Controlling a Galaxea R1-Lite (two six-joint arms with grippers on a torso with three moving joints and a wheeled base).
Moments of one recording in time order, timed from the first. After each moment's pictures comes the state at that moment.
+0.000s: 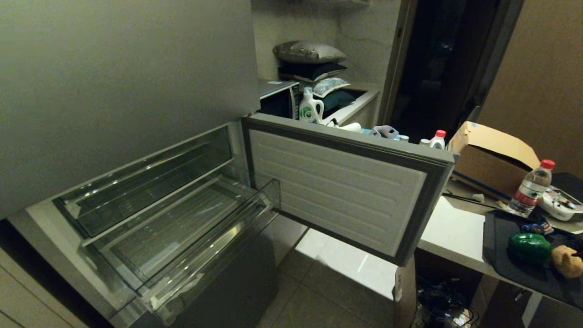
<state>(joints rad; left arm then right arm) -0.01 0.00 0.00 0.00 0.00 -0.01 -0.85 2.31 -1.03 -0.72 0.24 0.22</state>
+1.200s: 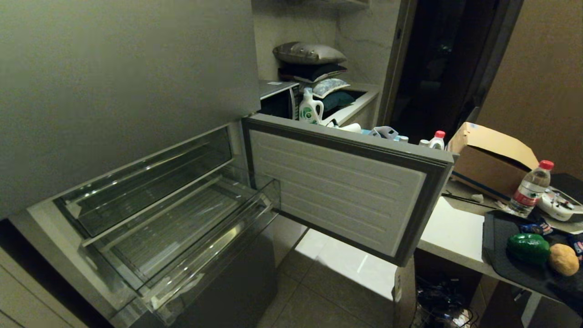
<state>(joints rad) -0.01 0.00 0.00 0.00 0.00 -0.01 -0.32 0.86 -0.11 -0.42 0.37 0.03</state>
